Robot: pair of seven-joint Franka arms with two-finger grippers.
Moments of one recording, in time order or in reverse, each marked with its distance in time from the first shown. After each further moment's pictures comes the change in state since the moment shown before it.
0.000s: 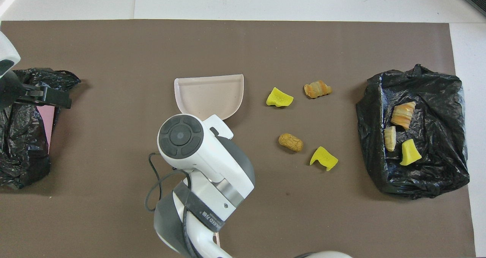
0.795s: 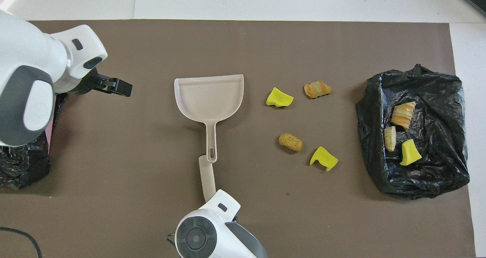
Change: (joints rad) left arm -0.161 0.163 -0.012 -0.009 -0.002 0.209 -0.040; right arm 0.159 -0.297 0.006 -0.613 0.062 0.298 -0.050
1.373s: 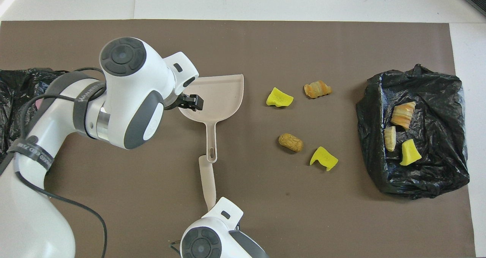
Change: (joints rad) left arm -0.222 0.133 -0.003 -0.047 0.001 0.104 -0.305; right arm 0.015 -0.020 0.000 -0.039 0.001 0.020 -0.006
